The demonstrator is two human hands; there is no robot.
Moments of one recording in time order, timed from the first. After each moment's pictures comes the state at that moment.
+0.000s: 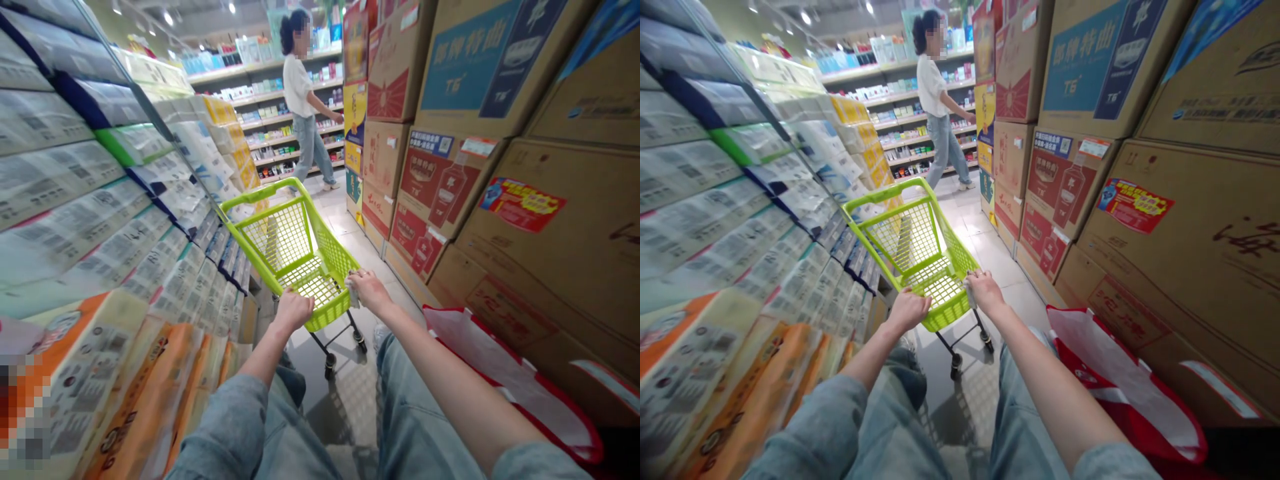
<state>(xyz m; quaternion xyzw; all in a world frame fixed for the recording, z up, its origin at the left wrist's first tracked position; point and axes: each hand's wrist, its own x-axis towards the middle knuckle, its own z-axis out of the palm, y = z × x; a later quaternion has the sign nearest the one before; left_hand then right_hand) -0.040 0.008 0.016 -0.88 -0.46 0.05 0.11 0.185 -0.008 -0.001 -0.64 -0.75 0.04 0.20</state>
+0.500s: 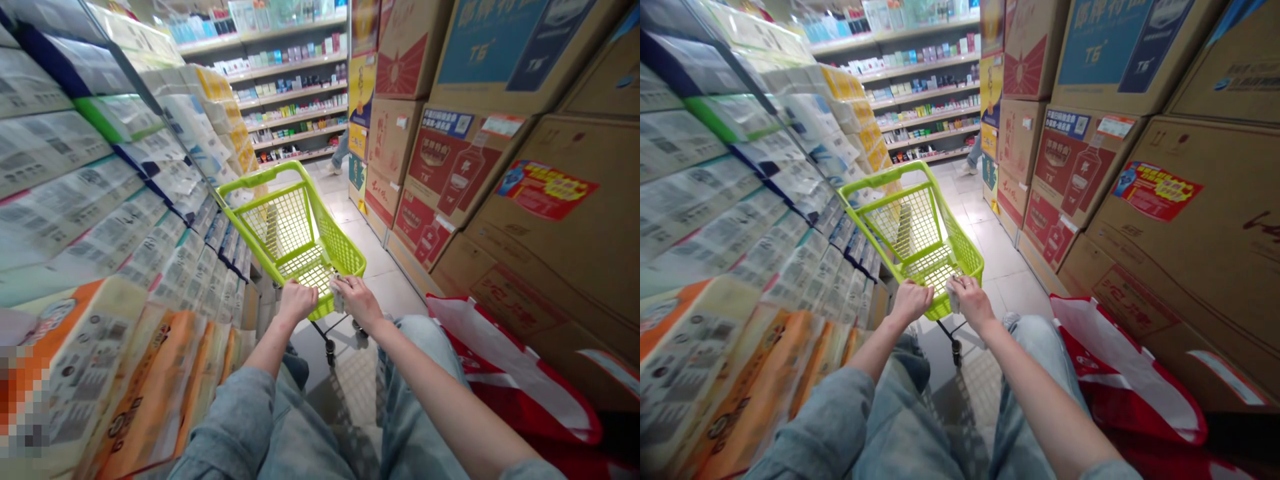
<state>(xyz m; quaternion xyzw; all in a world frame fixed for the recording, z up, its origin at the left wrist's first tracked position) -0.048 0.005 0.006 -0.88 -0.47 0.01 0.09 0.130 -0.042 -0.026 -0.59 -0.75 0.02 0.30</state>
